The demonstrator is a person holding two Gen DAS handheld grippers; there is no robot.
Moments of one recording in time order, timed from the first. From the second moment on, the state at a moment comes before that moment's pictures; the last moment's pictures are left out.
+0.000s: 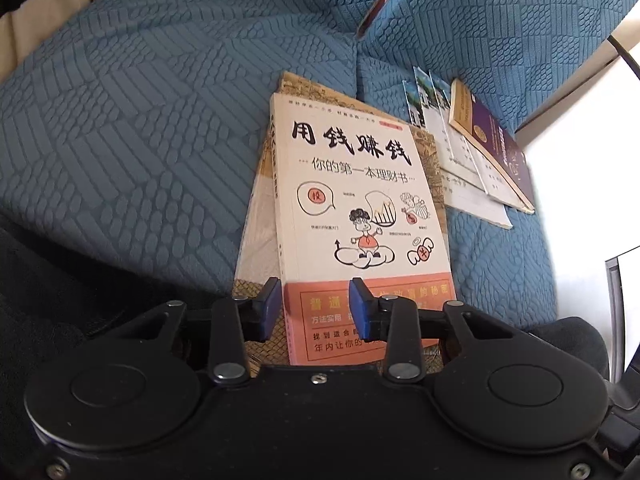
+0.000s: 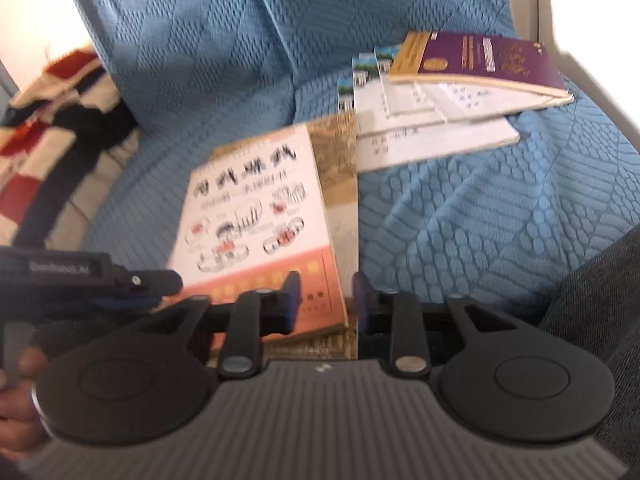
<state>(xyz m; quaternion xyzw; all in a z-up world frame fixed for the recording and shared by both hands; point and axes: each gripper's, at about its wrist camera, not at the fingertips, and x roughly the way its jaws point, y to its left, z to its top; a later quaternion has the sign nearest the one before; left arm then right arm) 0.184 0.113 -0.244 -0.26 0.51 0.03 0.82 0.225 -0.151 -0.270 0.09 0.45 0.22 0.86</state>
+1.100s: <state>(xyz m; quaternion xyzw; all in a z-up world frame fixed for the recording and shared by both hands) 0.180 0.124 -0.243 -0.25 0.51 0.05 0.82 0.206 -0.137 -0.265 0.07 0.47 0.27 0.84</state>
